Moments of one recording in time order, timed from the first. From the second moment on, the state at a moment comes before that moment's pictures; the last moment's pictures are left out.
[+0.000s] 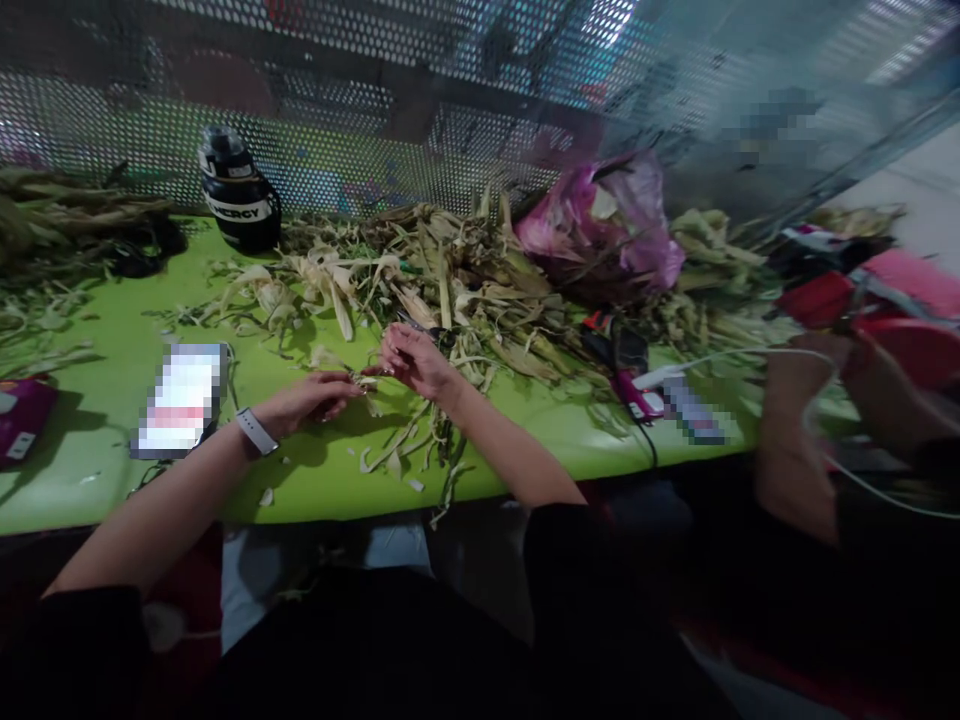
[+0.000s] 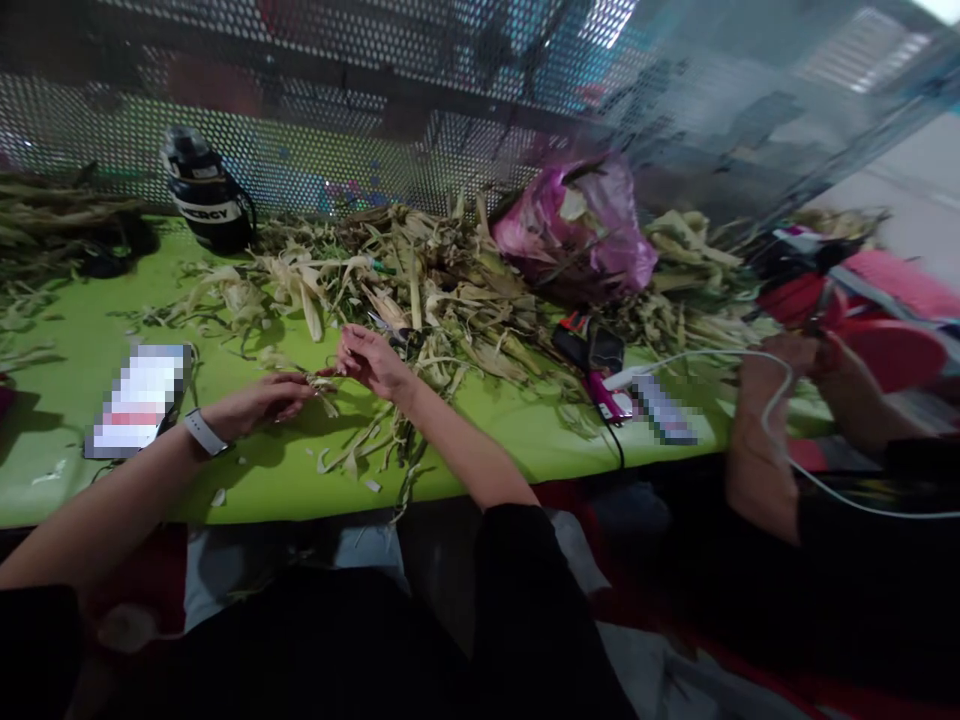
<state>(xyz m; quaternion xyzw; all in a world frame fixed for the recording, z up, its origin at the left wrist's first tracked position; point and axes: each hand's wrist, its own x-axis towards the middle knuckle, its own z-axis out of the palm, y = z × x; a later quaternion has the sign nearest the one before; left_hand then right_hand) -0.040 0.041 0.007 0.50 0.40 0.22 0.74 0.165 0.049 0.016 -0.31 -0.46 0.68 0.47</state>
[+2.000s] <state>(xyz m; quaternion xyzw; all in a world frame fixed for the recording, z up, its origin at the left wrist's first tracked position) -0.058 0.069 -0.006 0.43 0.40 0.50 0.63 0.236 0.068 0.020 -0.49 -0.67 0.47 0.31</state>
